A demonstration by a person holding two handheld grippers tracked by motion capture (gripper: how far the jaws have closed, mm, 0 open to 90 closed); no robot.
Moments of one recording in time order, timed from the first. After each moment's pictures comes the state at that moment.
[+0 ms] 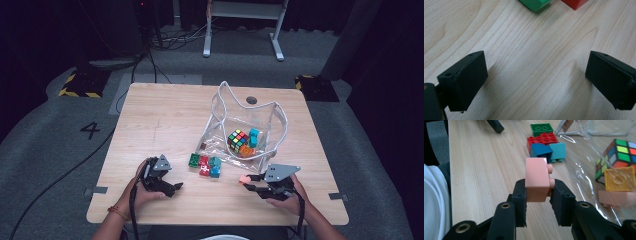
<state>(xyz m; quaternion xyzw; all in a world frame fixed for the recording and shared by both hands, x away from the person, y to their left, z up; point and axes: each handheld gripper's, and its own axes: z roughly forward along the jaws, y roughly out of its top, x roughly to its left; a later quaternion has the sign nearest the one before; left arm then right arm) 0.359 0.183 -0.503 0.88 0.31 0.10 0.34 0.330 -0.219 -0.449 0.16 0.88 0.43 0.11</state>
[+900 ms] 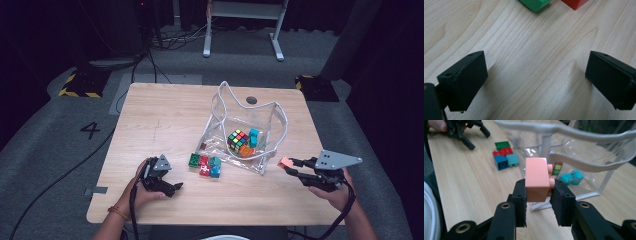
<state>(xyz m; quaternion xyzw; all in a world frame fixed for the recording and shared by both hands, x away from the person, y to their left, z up) 0.359 0.183 -0.503 0.88 0.31 0.10 0.34 0.328 -0.314 -0.377 0.22 0.84 0.45 0.19</state>
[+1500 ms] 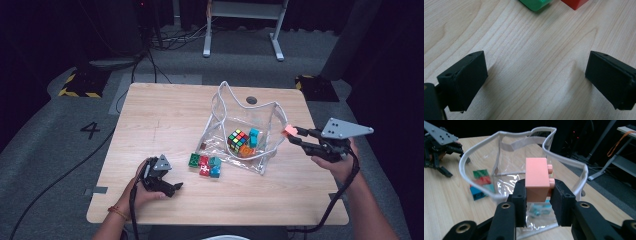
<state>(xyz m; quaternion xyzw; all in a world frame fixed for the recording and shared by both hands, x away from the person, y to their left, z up) 0.359 0.183 -0.503 0.88 0.31 0.10 0.34 0.370 -0.301 -0.312 0.21 0.82 0.47 0.24</state>
